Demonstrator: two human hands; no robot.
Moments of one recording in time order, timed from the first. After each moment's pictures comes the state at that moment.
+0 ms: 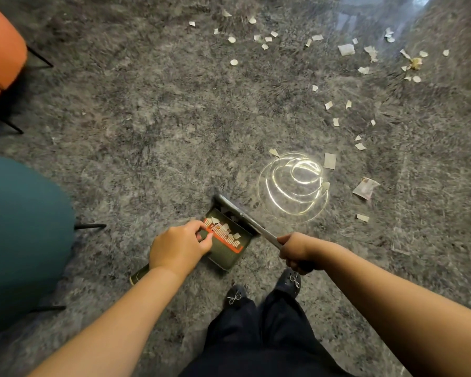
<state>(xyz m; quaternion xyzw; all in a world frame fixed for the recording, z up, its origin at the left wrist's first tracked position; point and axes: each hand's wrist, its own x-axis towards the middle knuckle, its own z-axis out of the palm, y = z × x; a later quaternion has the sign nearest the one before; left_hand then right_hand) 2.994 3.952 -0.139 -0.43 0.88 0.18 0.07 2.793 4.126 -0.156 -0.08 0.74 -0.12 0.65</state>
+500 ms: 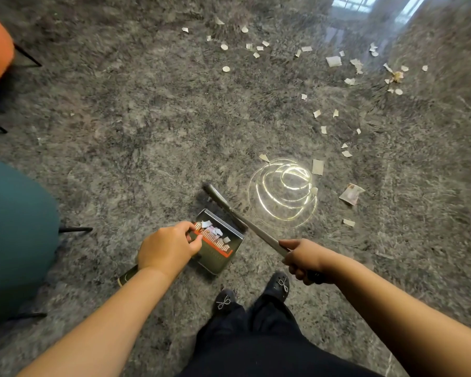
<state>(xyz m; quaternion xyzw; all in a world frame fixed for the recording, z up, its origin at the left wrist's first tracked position) 2.994 3.951 -0.138 -0.43 0.88 0.18 0.07 2.785 4.161 -0.132 -0.06 0.74 -0.20 0.64</state>
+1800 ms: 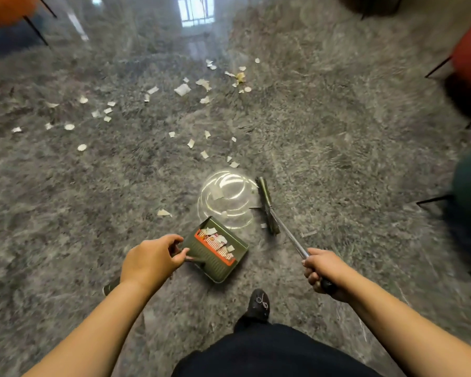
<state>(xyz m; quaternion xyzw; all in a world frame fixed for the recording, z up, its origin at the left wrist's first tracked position) 2.635 4.086 -0.113 -0.15 0.97 0.14 0.10 2.578 4.433 -0.120 0.32 0.67 -0.52 0.42</state>
